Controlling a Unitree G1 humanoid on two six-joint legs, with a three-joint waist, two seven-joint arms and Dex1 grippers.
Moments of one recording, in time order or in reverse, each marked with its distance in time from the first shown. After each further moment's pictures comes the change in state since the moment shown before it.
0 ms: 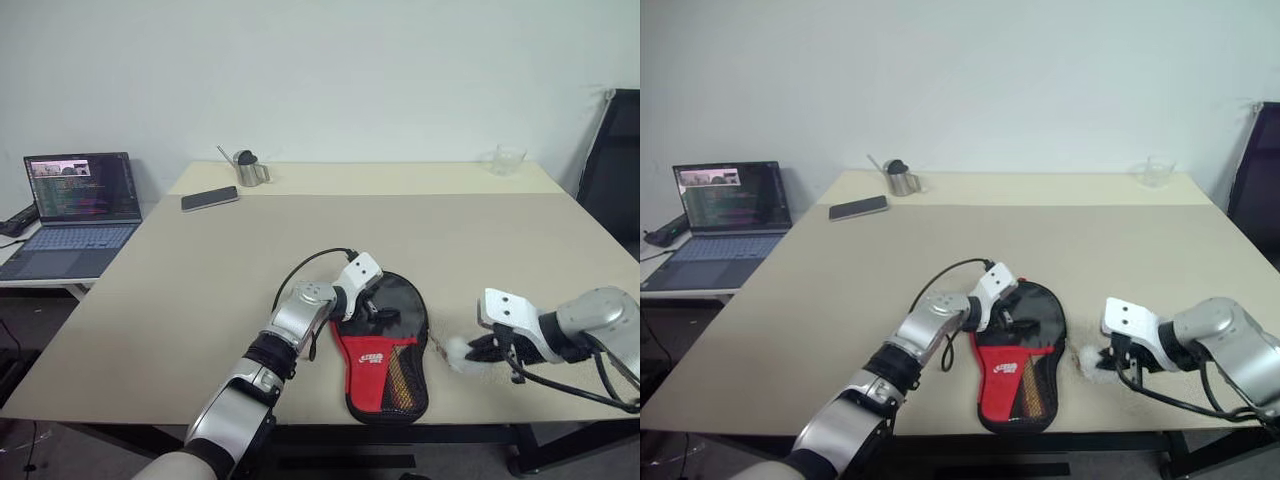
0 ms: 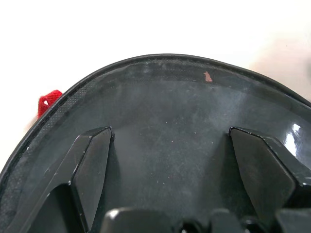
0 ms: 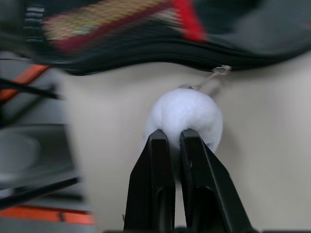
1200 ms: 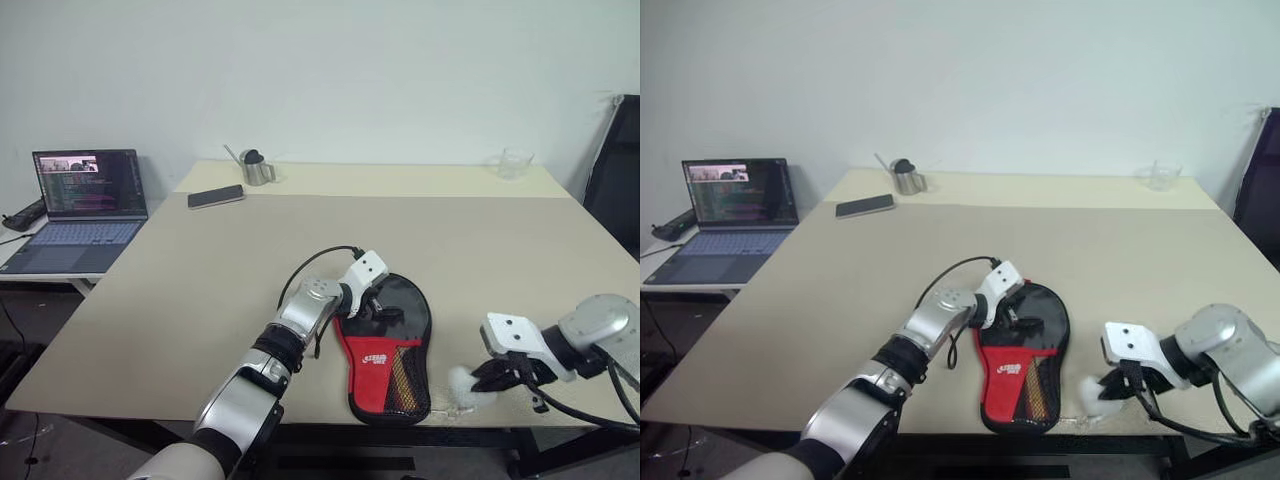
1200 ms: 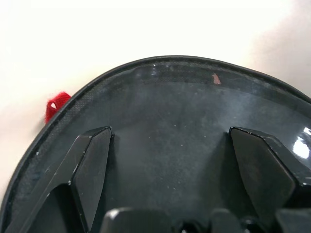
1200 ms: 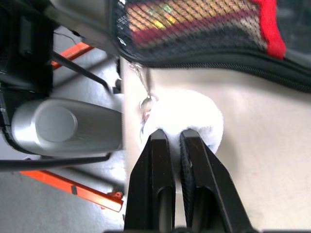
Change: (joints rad) left arm -0.051 -0.021 -0.005 0.084 0.013 -0.029 0.001; right arm 0.002 0.022 0.079 0.071 -0.097 -0.181 0.123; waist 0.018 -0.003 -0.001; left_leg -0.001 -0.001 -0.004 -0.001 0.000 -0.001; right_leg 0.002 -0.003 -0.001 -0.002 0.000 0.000
